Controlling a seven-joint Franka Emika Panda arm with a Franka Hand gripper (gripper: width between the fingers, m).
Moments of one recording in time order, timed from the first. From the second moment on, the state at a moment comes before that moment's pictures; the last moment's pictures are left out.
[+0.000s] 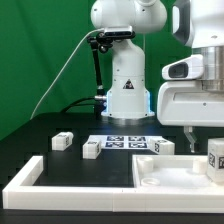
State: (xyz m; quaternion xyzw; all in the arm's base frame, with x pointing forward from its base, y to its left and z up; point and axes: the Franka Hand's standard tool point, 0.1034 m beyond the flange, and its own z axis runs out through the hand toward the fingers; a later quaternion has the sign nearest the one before) arm 0.626 0.119 0.080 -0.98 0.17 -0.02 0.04
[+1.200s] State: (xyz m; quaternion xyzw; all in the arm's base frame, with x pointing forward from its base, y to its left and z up) arm 0.625 0.121 0.080 -1.00 0.01 -0.03 0.02
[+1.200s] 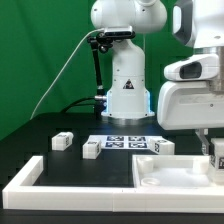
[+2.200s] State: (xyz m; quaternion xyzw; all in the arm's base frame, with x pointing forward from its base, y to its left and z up) arm 0.619 0.124 0.077 -0.80 0.59 -0.02 0.06
